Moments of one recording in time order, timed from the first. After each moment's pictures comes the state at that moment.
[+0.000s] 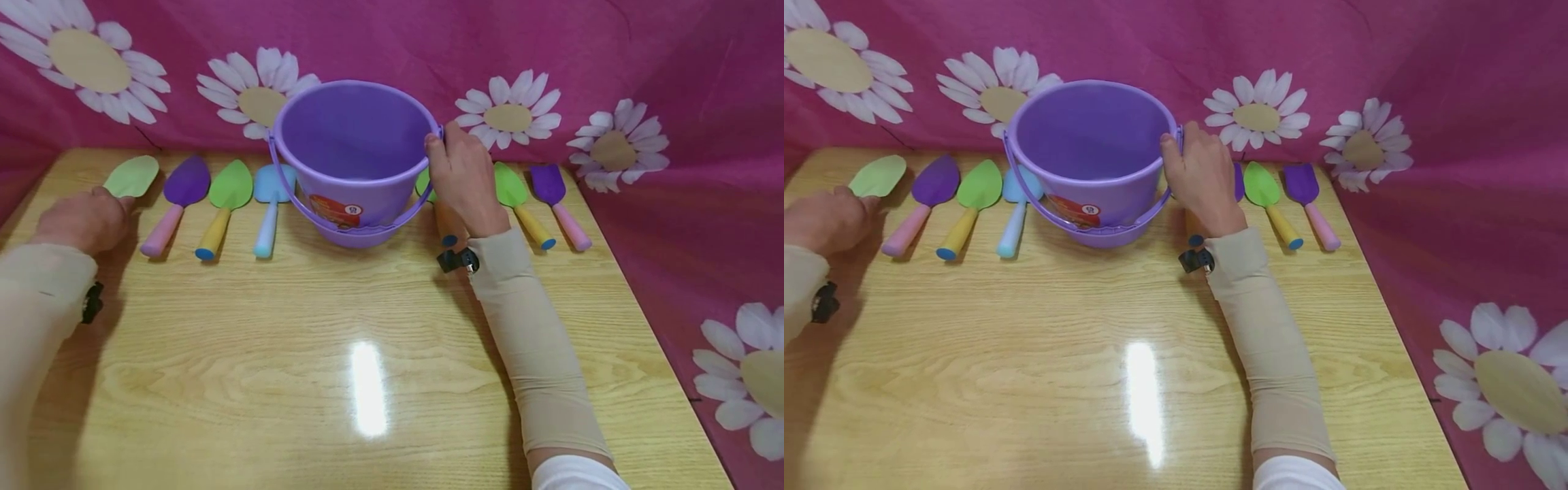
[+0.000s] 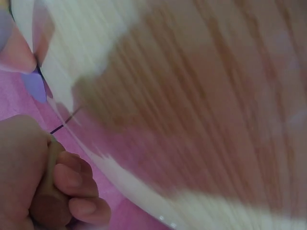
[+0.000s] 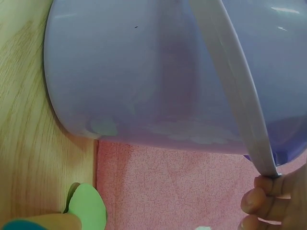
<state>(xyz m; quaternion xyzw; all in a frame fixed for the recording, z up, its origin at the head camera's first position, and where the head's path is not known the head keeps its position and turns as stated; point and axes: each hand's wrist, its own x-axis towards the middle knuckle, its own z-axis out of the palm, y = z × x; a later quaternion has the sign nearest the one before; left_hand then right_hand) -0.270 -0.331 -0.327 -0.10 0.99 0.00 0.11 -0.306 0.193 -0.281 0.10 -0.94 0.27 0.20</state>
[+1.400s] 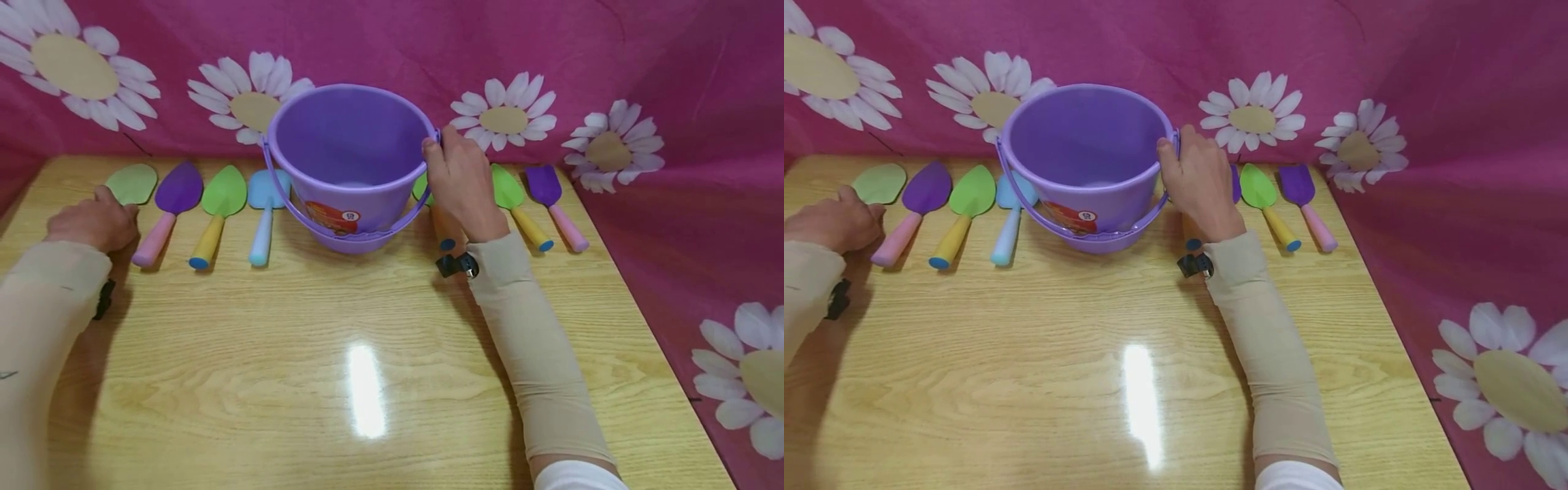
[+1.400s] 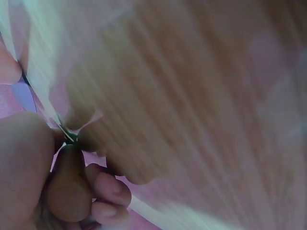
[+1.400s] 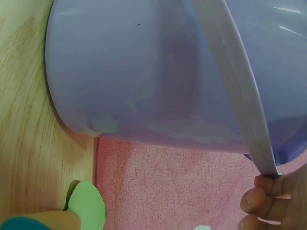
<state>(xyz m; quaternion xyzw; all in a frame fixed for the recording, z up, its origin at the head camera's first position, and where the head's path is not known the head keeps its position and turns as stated) -0.289 -0.320 -0.336 -0.14 0.98 0.01 0.13 -0.306 0.195 -0.283 0.11 -0.93 0.27 0.21</state>
